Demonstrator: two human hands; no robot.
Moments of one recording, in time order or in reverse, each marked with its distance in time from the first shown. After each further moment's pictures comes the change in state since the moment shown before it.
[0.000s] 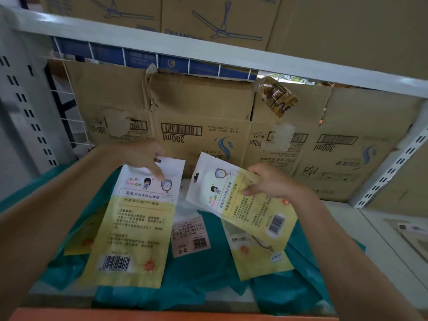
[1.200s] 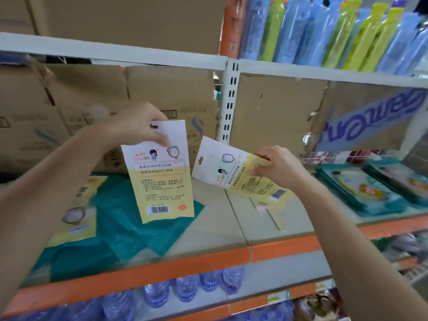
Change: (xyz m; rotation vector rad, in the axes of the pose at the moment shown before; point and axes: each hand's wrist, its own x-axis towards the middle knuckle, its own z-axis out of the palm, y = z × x) left_hand 0.031 0.422 0.080 -0.077 0.335 0.297; right_hand -0.241 0.300 -0.183 -0.168 0.450 0.086
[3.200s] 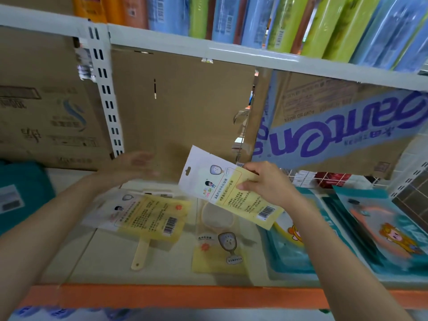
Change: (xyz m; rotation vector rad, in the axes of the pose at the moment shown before) left_hand 0.154 0.120 0.258 -0.512 0.043 -0.368; right_hand 0.083 0.323 -0.087 0.135 -0.203 -0.168
